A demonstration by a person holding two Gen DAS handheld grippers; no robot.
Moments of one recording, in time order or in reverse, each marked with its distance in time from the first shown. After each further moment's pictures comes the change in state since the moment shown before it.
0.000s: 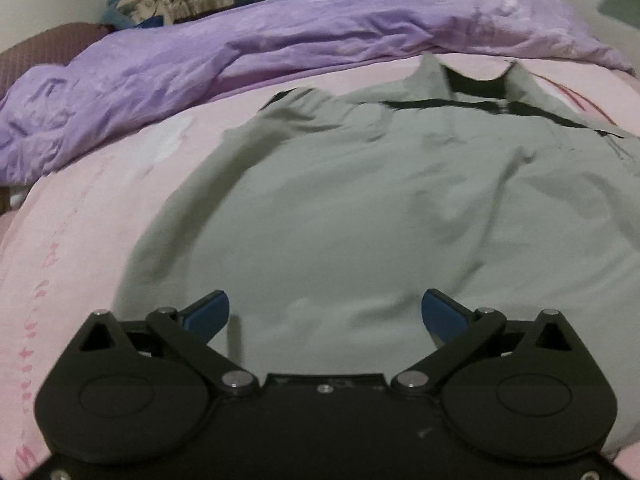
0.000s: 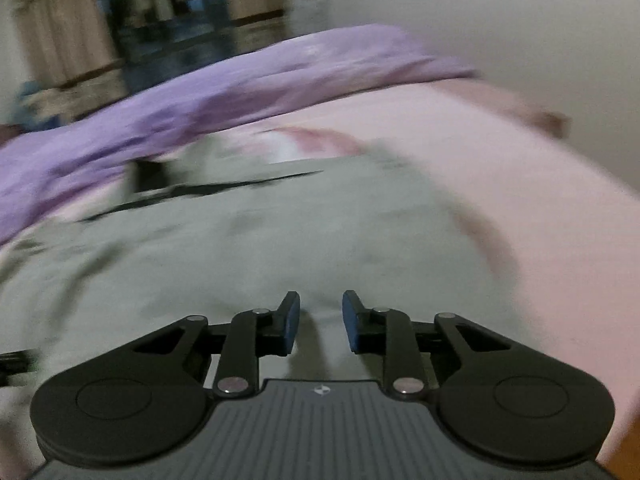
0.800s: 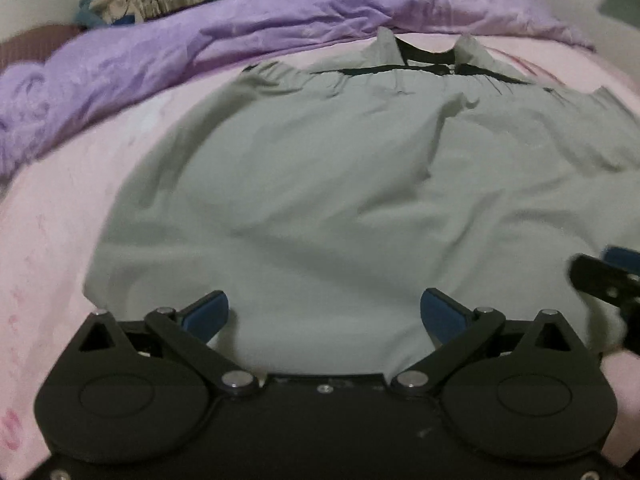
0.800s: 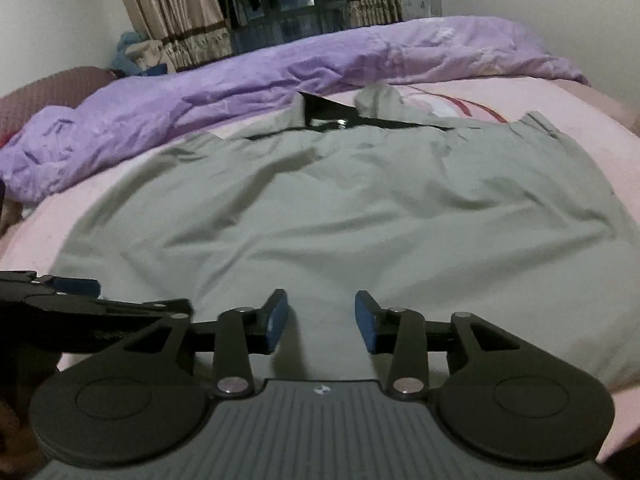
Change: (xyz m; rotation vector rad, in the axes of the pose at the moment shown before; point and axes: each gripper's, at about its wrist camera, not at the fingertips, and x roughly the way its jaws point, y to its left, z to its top) left arm -0.023 -0.011 -0.040 0.028 0.017 -0.116; right arm -0.058 0.096 -0.064 -0.186 0.086 0.307
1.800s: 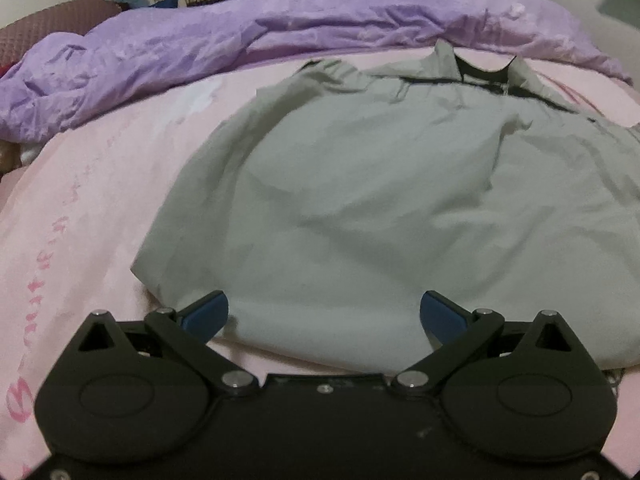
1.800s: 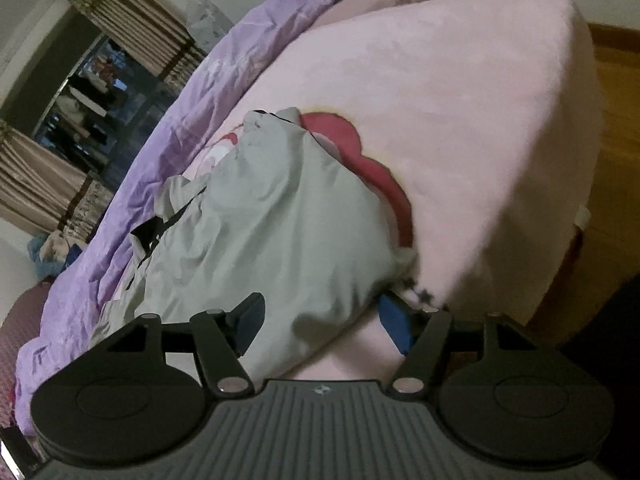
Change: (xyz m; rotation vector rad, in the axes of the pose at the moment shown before) left arm 0.000 0.025 -0.006 -0.081 -0.007 0.084; right arm -0.079 -0.180 -0.060 0.730 -0.082 -0.047
